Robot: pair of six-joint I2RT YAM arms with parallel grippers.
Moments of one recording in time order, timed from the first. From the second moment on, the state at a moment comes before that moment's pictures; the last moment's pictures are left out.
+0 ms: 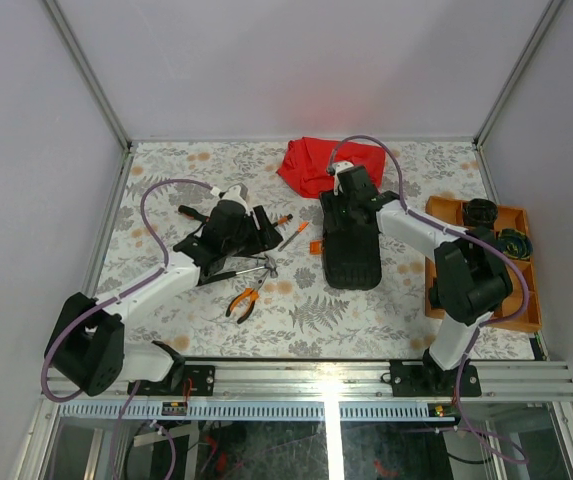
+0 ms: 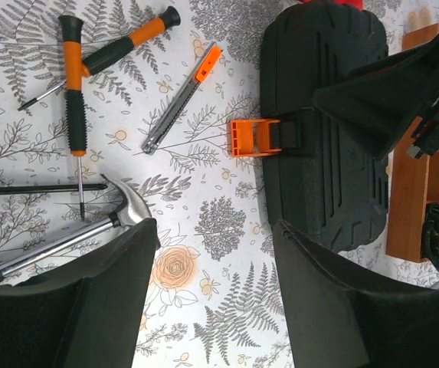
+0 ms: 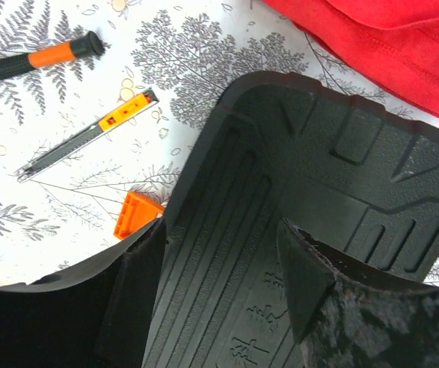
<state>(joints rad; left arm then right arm) -0.55 1.32 0.82 -0.10 0.03 -0.73 0.49 1.77 1.22 -0.31 0.02 0.14</state>
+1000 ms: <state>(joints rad) -0.55 1.32 0.76 -0.13 0.00 -0.74 0.62 1.73 1.18 -0.38 0.01 -0.10</state>
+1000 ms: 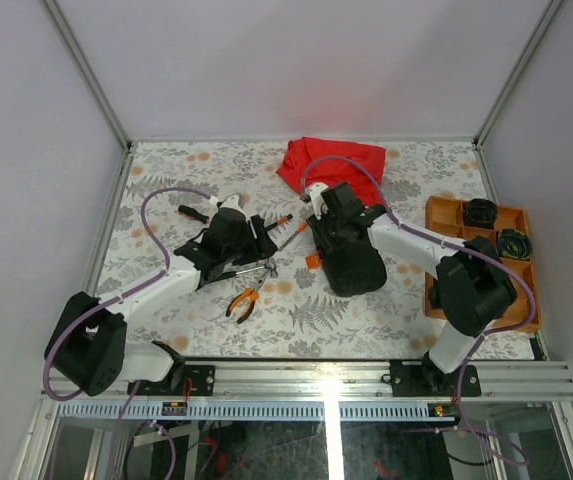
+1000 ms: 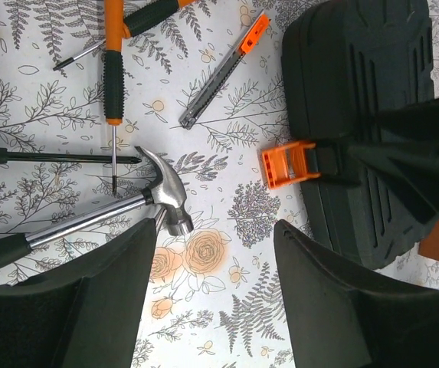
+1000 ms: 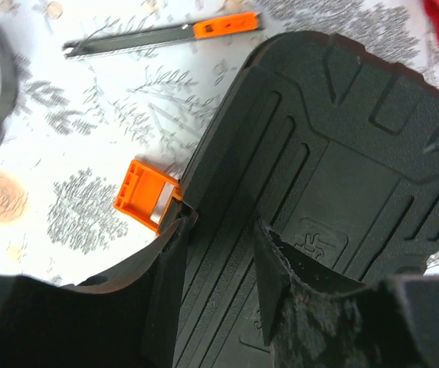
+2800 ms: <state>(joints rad) -0.79 1.77 0.89 0.07 -0.08 -0.96 0.62 1.30 0.86 -0.31 0.11 0.12</state>
